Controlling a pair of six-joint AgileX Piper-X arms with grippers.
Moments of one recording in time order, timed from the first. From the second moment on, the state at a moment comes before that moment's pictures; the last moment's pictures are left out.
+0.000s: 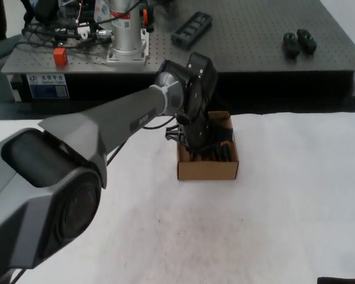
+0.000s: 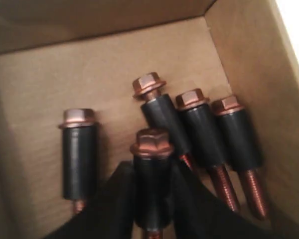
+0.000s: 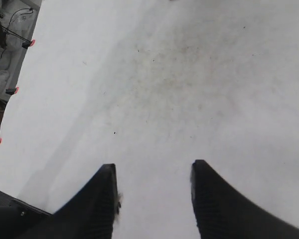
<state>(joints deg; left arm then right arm) -34.7 138.1 -118.3 43.5 4.0 -20.5 11.7 14.7 -24.5 53.0 -20.2 28.3</state>
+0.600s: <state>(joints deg) -34.7 114.8 -109.6 41.7 -3.8 -15.8 11.7 14.0 -23.7 49.0 -15.2 21.0</state>
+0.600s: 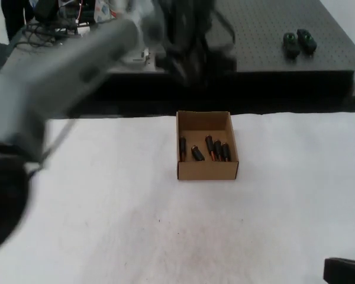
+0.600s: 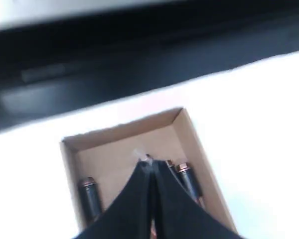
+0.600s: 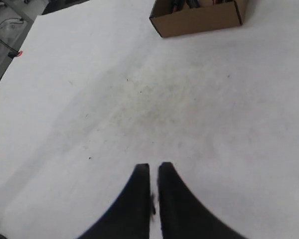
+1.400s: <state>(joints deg) -34.7 27.0 -28.6 31.4 -5.3 -16.1 11.7 14.1 0.7 22.9 -14.7 15.6</state>
